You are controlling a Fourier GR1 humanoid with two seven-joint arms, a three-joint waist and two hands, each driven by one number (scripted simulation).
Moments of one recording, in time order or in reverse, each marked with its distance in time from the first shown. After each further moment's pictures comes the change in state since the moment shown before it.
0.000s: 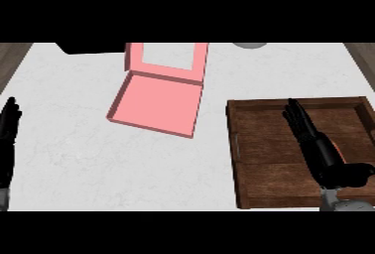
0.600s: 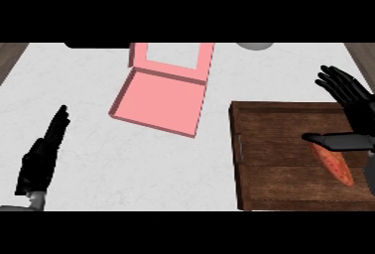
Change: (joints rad) left arm -0.001 -0.093 -0.142 -0.053 -0.003 -0.063 0.140; right arm -0.210 -0.174 -0.203 0.159 -0.098 0.193 -0.055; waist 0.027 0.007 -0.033
